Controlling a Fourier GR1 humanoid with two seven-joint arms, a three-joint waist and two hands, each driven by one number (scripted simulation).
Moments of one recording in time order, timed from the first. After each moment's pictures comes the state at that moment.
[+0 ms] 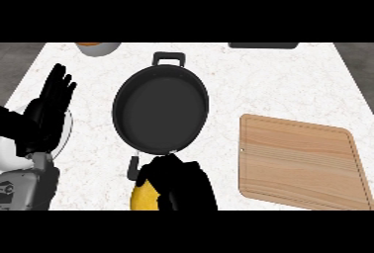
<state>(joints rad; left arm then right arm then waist) -0.23 0.22 0.10 -1.60 0.08 0.13 0.23 -0.38 0.00 0.96 -1.79 1.10 -0.36 0.84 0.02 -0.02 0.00</state>
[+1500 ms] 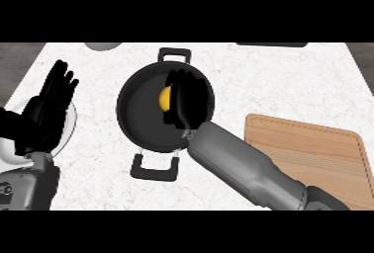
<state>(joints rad) -0.24 0.21 0.09 -1.64 0.08 0.12 0.25 -0.98 0.00 0.82 -0.87 0.86 -0.65 0.93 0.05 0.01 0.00</state>
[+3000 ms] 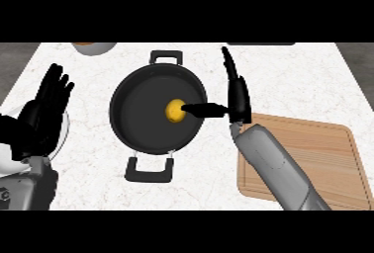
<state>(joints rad) -0.21 0.20 0.11 -1.66 0.06 0.13 0.26 -0.68 -0.07 0.37 -1.00 -0.05 -0.63 -0.08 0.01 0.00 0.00</state>
